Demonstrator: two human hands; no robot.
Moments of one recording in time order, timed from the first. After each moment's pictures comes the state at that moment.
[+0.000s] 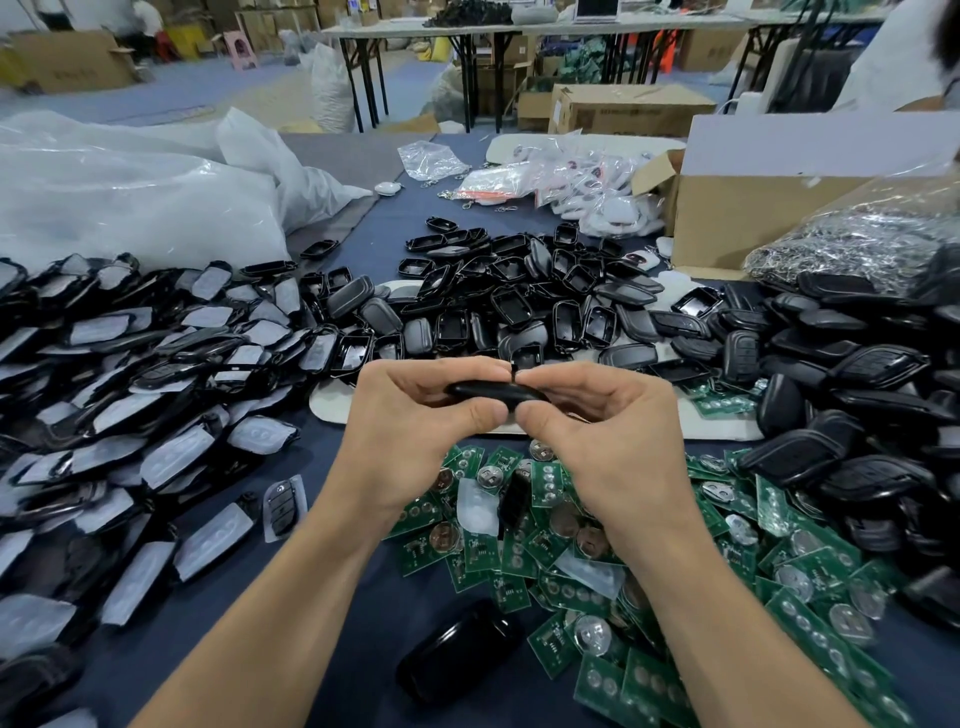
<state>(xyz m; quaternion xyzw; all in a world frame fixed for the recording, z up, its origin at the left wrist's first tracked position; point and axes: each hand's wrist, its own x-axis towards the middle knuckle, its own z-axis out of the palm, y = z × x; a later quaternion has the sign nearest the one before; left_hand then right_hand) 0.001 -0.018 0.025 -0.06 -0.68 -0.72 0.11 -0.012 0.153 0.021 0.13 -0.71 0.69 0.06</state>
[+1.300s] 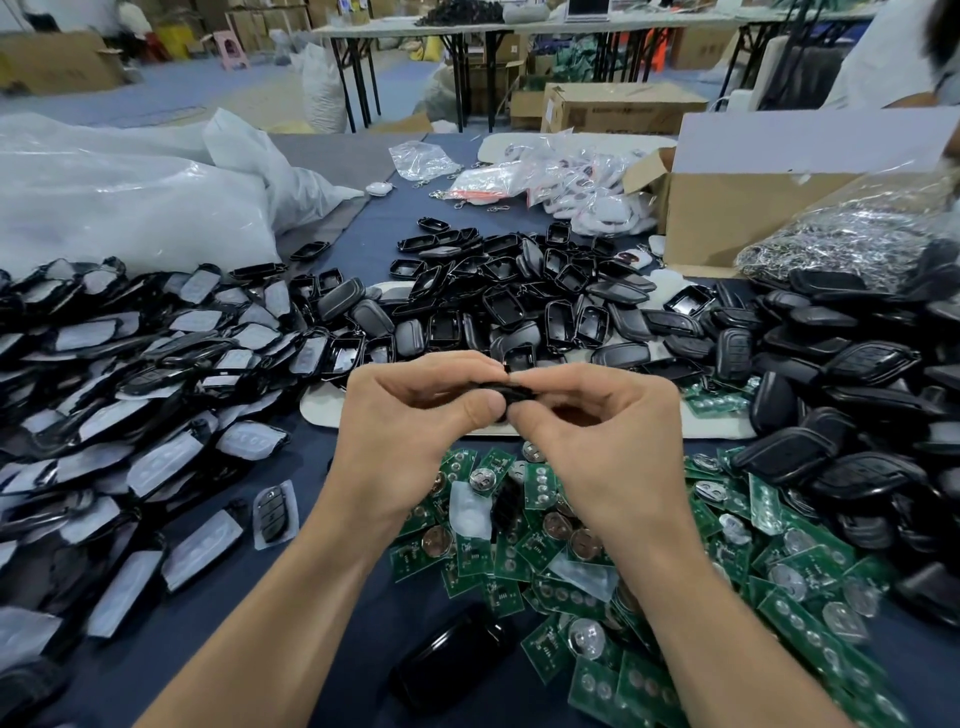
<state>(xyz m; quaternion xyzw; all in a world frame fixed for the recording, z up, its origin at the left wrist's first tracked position) 0.003 -0.011 0.029 -0.08 -0.67 -0.72 0.16 -0.006 0.152 0.026 0.13 -0.74 0.65 0.12</state>
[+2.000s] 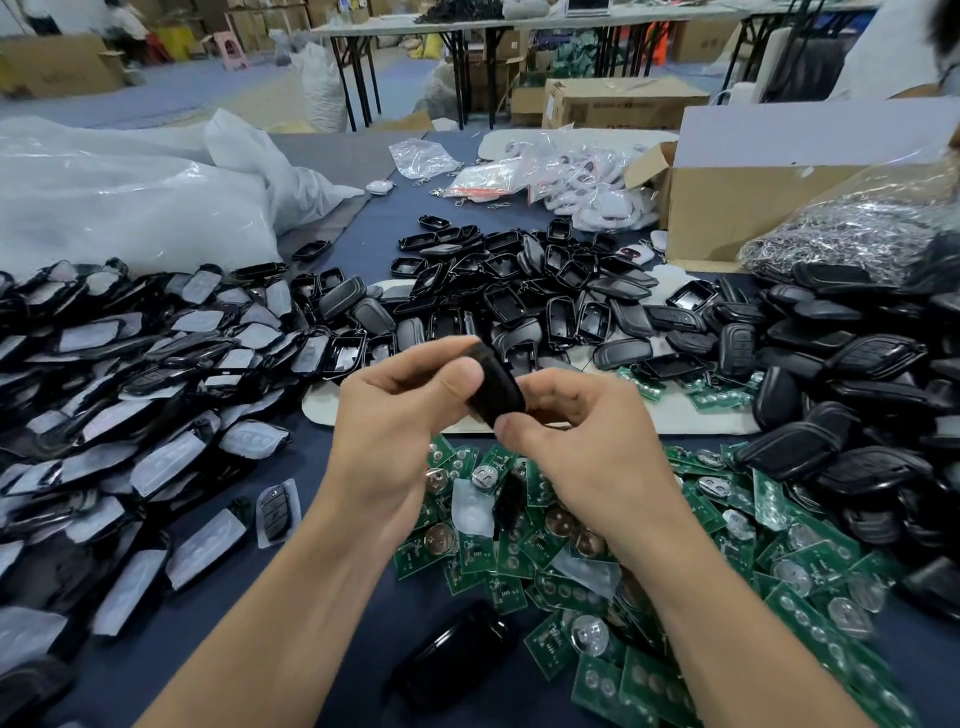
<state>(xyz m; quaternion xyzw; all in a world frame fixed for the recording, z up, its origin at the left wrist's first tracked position) 0.001 -0.009 0.026 0.02 -0.57 -0.81 0.13 -0.012 0.152 0.018 0.13 -0.79 0.60 0.01</state>
